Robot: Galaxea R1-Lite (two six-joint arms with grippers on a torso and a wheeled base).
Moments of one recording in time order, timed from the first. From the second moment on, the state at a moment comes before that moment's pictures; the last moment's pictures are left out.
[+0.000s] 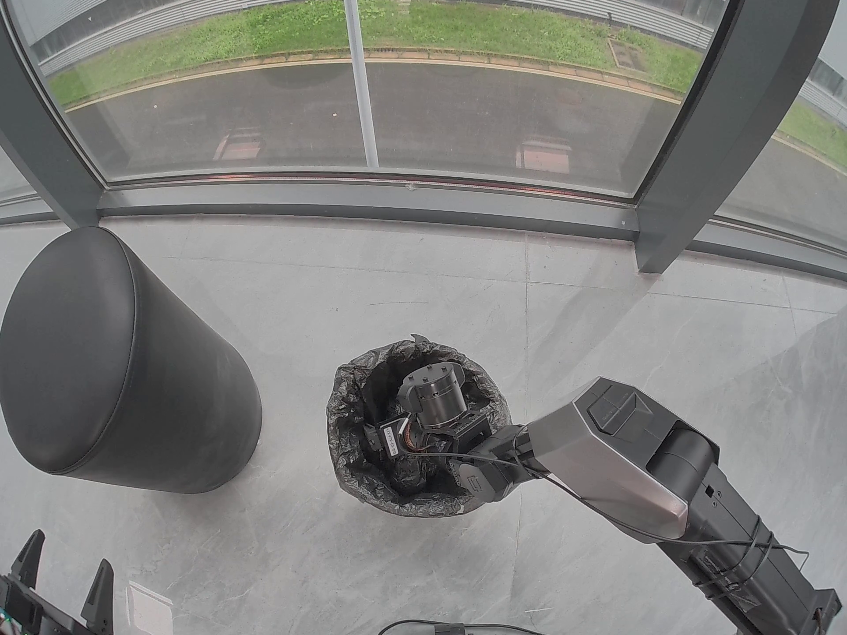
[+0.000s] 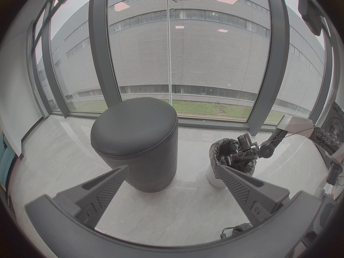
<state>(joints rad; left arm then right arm) 0.07 0.10 -0.02 -0.01 -0.05 -0.01 0.72 2.77 -1.81 -0.49 -0.16 0.10</state>
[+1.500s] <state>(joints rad) 0.07 0.10 -0.02 -0.01 -0.05 -0.01 0.67 1.79 -0.84 -0.49 -0.36 0.08</state>
